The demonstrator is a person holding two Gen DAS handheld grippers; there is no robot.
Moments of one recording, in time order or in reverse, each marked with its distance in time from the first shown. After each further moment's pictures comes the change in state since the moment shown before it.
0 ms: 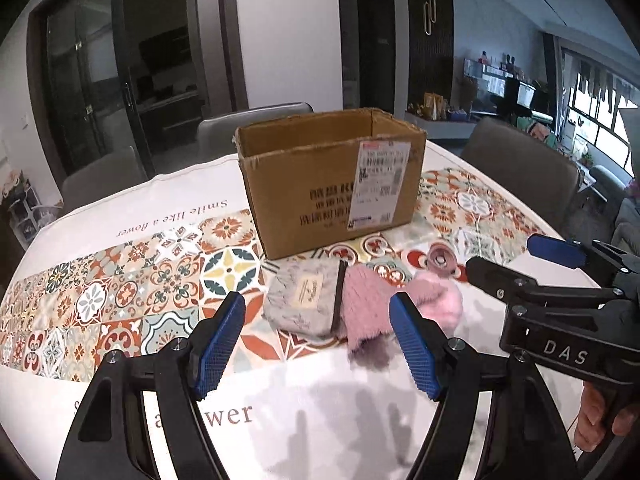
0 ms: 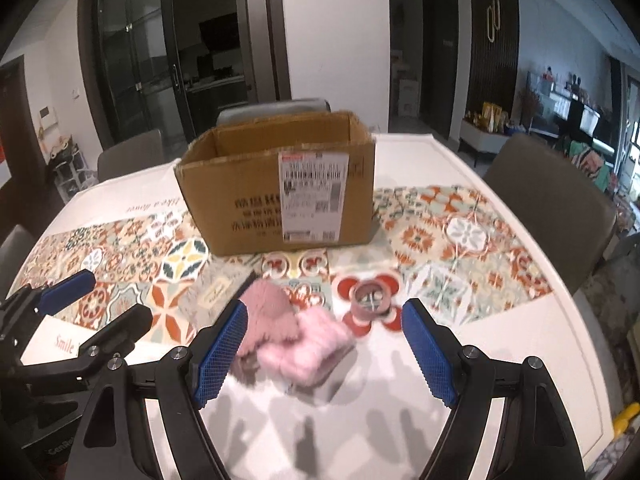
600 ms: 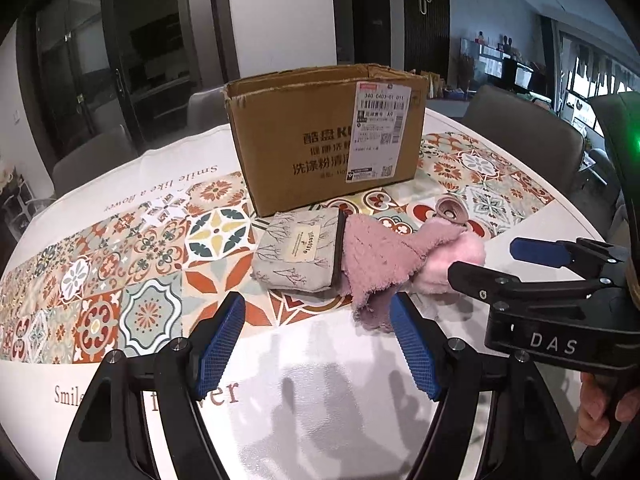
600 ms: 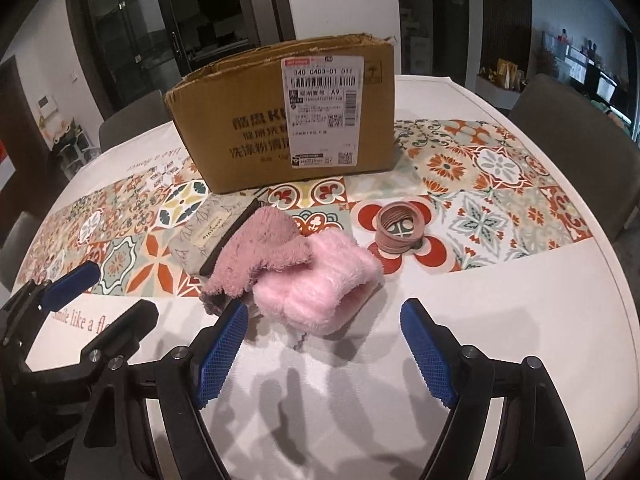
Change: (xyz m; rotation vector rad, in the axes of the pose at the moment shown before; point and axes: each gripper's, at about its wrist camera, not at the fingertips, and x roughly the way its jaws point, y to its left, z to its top) left arm 0.035 0.001 -0.036 0.017 0.067 -0.013; right arm 0.050 0.006 -0.040 0.029 0.149 0.064
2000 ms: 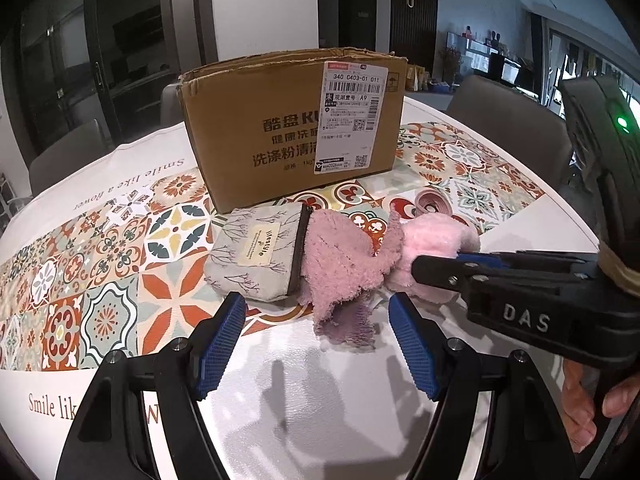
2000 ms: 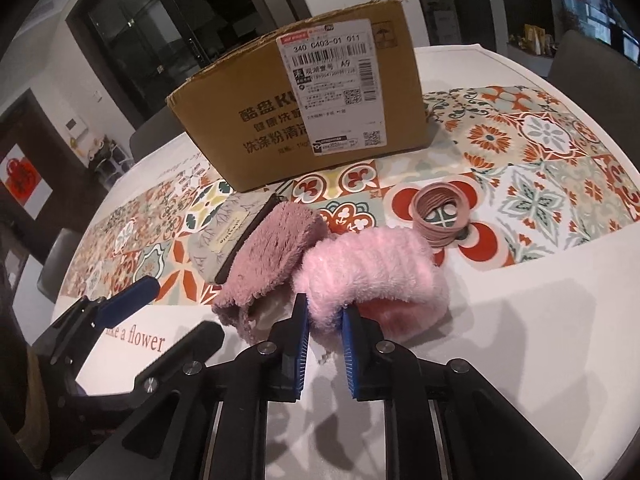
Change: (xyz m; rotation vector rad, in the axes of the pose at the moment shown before) left arm 0.027 -0.020 0.006 0.009 0.023 -0.060; right arm 0.034 -0.018 0.008 0.071 0.050 0.219
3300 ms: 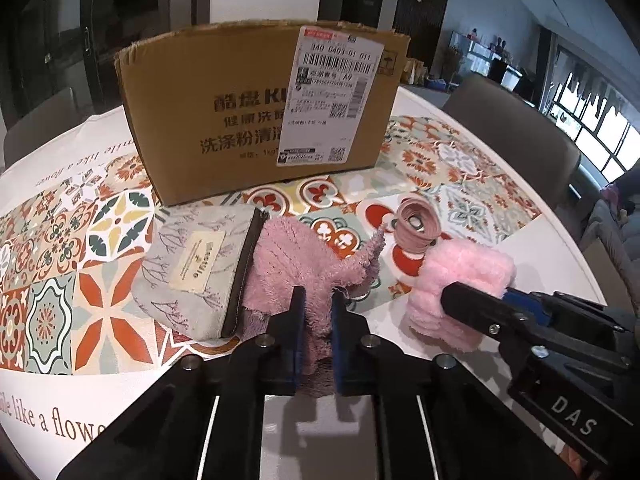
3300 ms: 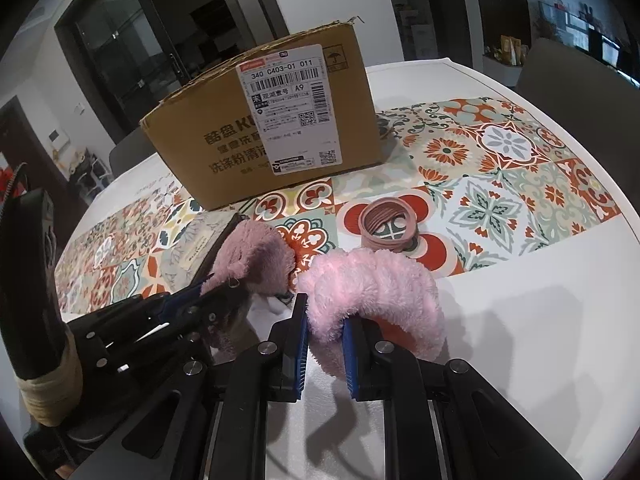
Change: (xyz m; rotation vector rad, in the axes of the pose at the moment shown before) left arm 0.046 -0.018 0.025 -0.088 0.061 -0.097; right arm -0.019 -0.021 -0.003 0.021 -0.067 -0.091
